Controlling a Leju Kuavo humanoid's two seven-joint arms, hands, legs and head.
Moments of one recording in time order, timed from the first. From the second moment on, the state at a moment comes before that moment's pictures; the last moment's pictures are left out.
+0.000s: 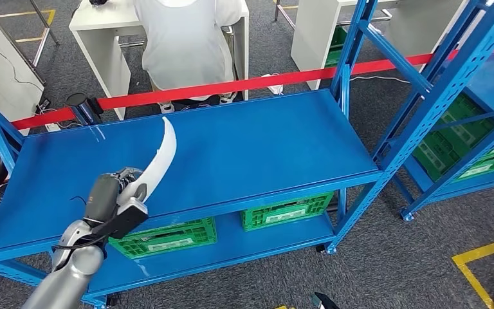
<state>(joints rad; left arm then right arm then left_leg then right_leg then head) -0.51 0.12 -0.50 -0.92 -0.40 0.21 -0.52 -0.03 0.04 -0.09 -0.17 -0.16 0.02 0.35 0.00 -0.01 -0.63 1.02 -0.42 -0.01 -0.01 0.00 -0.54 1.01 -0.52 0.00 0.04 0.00</state>
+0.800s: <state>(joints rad) -0.40 0.10 -0.39 -1.68 -0.02 0.01 -0.56 -0.03 0.04 -0.10 -0.17 -0.16 0.00 0.35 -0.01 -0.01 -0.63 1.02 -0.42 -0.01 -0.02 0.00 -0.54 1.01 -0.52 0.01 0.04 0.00</state>
